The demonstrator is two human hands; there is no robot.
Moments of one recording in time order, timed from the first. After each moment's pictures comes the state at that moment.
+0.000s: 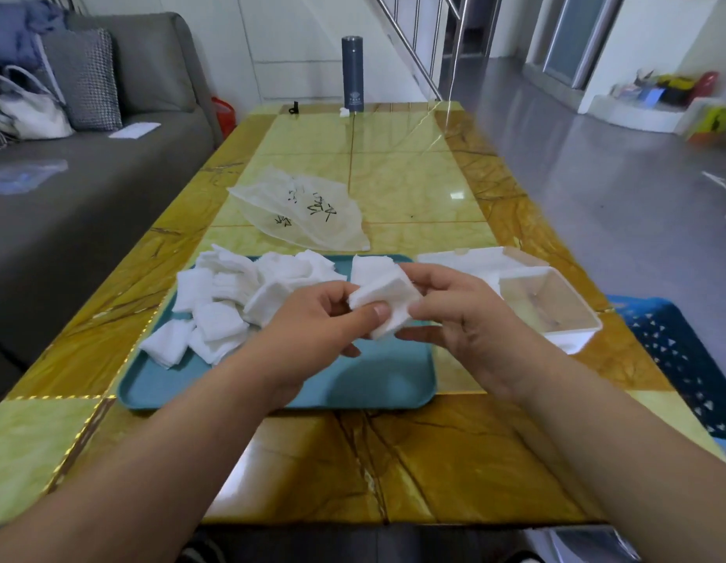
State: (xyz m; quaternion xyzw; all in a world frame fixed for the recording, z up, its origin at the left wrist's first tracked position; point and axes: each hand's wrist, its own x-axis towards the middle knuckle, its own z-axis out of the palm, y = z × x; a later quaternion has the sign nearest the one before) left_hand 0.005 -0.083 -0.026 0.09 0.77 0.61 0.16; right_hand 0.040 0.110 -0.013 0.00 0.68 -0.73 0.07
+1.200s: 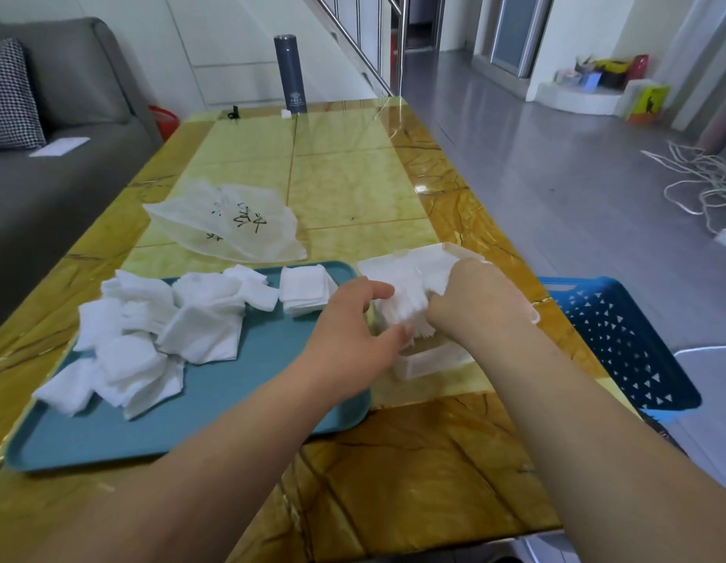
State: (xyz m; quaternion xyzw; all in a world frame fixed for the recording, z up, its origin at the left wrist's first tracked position) left_hand -0.003 0.029 -0.055 0.16 0.86 0.48 0.10; right_hand 0.014 0.189 -0.015 0.26 0.95 -0.16 0.02
